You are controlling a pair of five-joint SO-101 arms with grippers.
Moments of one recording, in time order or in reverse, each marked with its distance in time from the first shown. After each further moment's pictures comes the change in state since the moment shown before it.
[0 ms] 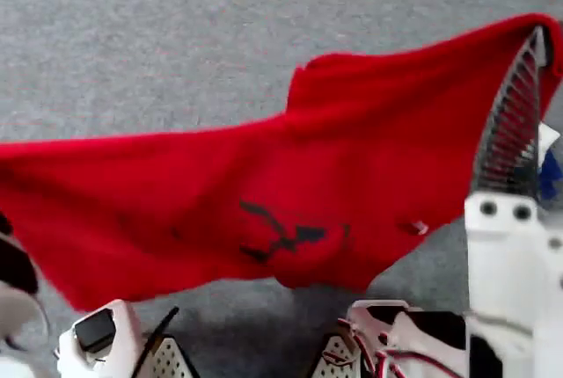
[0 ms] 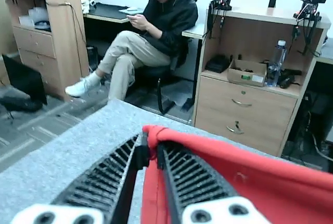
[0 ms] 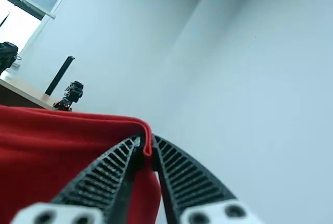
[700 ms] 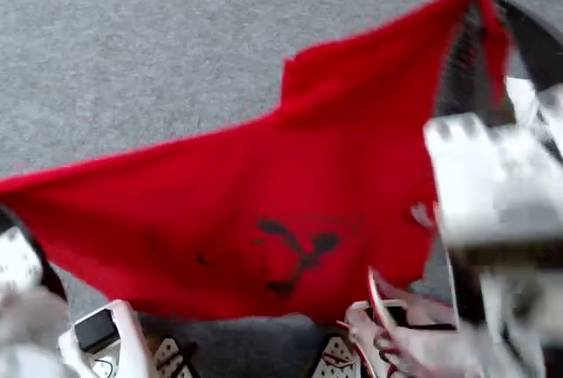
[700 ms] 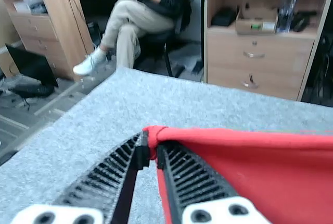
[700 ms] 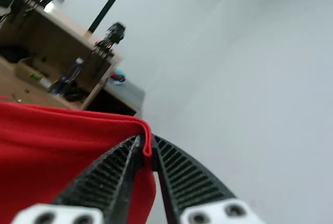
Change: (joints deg) left arm 0.0 -16.1 33.5 -8.5 -8.1; right arm -3.3 -3.1 27.9 -5.1 6.1
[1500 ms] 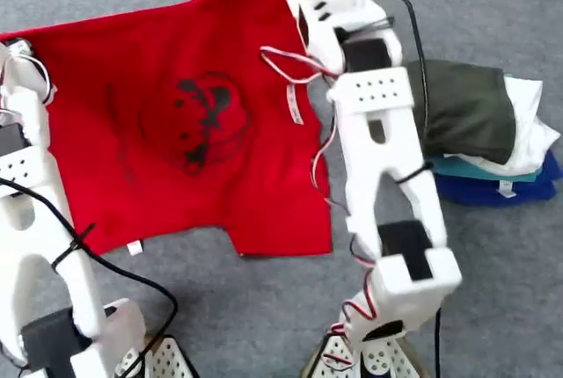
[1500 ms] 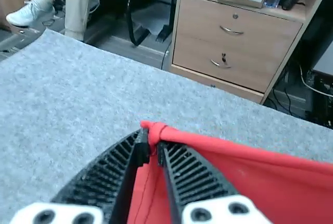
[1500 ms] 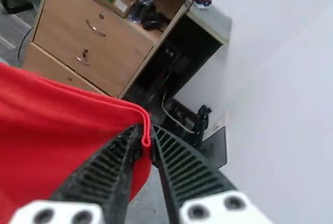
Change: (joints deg) left arm 7.4 44.7 27.5 -69.7 10.7; right arm -6.9 35.9 39.0 -56.3 -3.3
